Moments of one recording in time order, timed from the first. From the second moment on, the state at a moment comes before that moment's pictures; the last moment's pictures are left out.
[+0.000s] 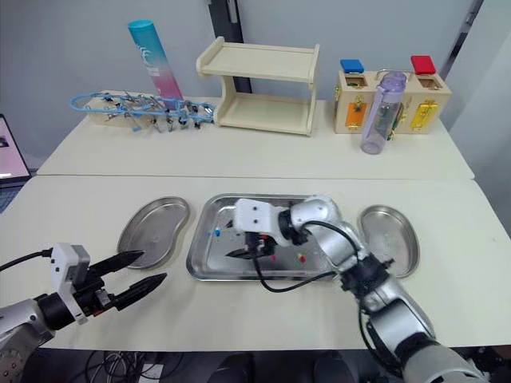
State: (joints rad) left arm 0.30 0.74 0.49 -0.22 -0.61 0.35 -0.96; right arm -0.73 -0.28 0.41 0.00 -0.05 0.32 1.13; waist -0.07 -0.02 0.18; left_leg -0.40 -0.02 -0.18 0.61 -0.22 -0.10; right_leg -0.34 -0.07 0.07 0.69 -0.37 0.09
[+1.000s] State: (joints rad) left arm 0.11 0.93 0.59 0.72 -0.38 -0.10 -1.14; right arm 0.43 -0.92 -0.73 -0.12 0.20 0.20 1.24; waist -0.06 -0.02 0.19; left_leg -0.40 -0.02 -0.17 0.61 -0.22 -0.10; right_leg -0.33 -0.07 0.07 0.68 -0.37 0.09
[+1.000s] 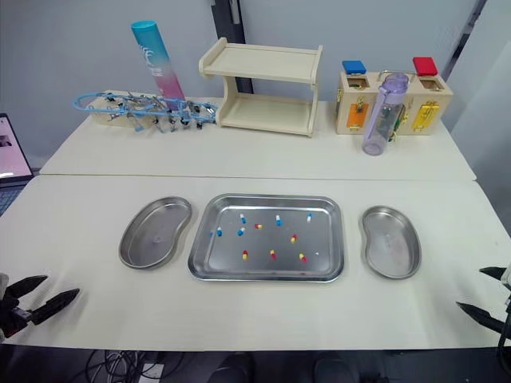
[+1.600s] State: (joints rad) left arm 0.32 0.80 0.57 0.29 -0.49 -0.02 -1.27; right arm 0.38 -1.00 -0.71 -0.08 0.26 0.20 1.26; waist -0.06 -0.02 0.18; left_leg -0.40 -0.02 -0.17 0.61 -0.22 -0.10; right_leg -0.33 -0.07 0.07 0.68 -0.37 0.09
